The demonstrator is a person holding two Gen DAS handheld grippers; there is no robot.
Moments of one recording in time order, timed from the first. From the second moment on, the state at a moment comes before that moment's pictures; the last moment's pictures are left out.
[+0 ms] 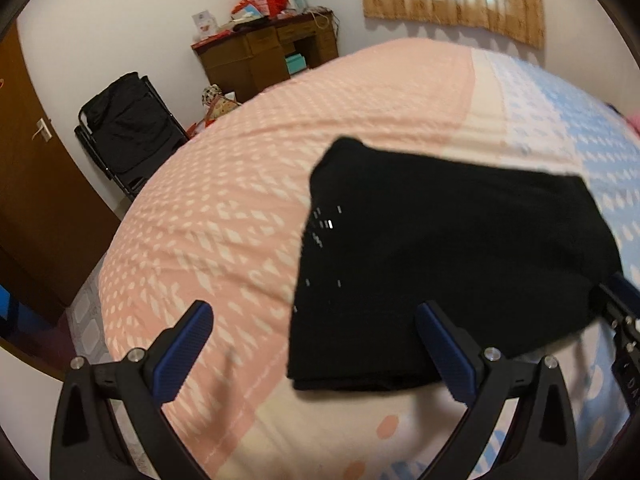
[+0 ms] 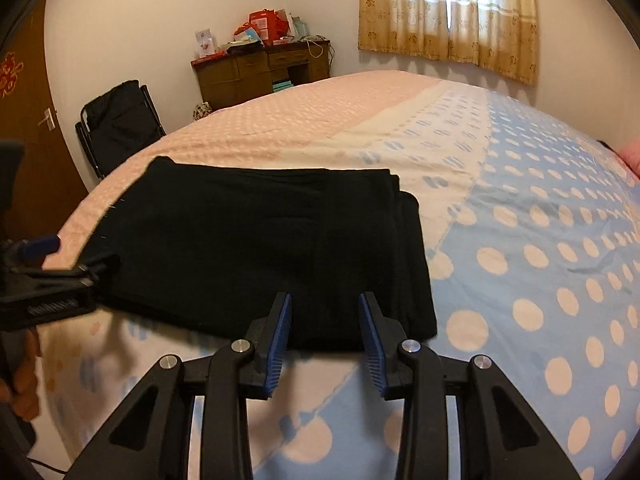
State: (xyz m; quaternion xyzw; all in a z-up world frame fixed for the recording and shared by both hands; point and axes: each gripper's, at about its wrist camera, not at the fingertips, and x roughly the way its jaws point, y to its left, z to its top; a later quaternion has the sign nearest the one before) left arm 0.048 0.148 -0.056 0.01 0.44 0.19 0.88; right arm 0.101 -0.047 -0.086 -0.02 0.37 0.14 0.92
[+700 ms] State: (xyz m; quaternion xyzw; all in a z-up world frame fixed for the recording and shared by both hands) left arm -0.055 0.122 -0.011 0.06 0.33 0.18 0.93; right arm -0.052 -0.078 0.002 0.11 0.24 0.13 0.95
